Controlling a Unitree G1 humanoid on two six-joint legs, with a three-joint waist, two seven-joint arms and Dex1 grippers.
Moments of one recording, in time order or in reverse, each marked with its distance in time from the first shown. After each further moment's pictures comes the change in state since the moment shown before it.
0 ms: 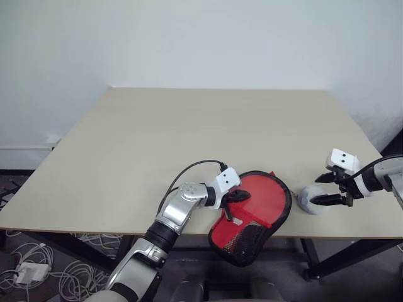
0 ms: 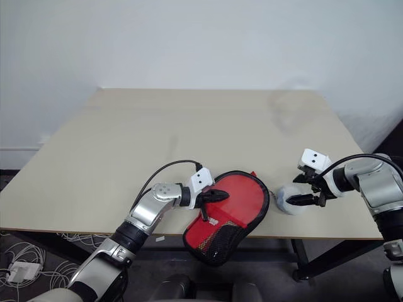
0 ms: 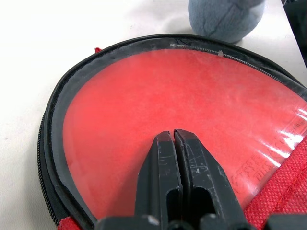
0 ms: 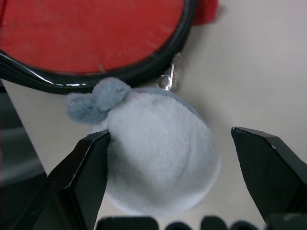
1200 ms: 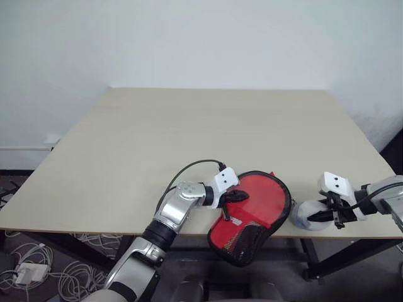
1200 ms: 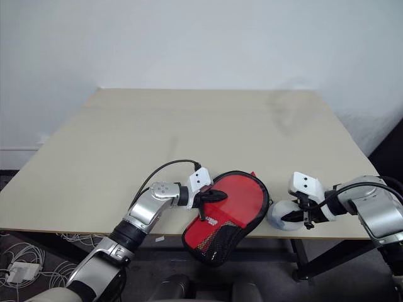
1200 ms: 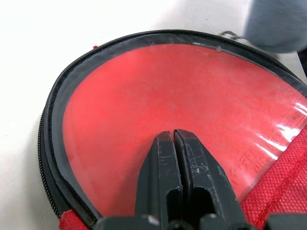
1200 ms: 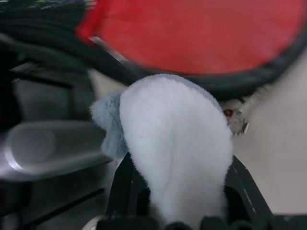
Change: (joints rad) left arm -0.015 0.016 0.007 0.010 -0.001 0.009 -0.035; right arm 0.278 -0.043 -0.076 -0.352 0.130 0.000 0.030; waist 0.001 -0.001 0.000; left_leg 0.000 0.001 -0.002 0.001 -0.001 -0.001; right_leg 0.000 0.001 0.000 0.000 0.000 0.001
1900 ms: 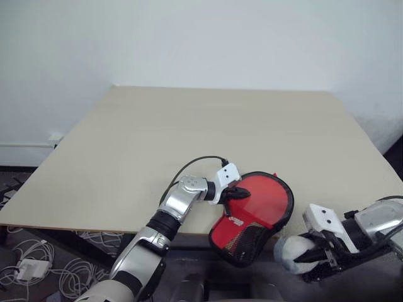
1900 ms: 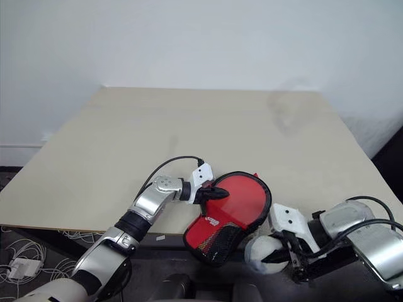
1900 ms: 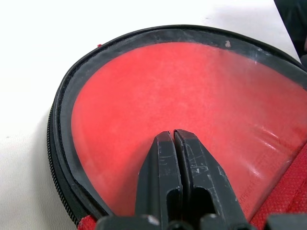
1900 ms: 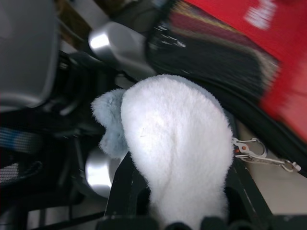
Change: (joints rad) left arm -0.094 -0.032 0.011 0.154 0.005 -0.042 -0.076; right arm 0.296 -0.038 -0.074 -0.529 0.205 0.146 -0.039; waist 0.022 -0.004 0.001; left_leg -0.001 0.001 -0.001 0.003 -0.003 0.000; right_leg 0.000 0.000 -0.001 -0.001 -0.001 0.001
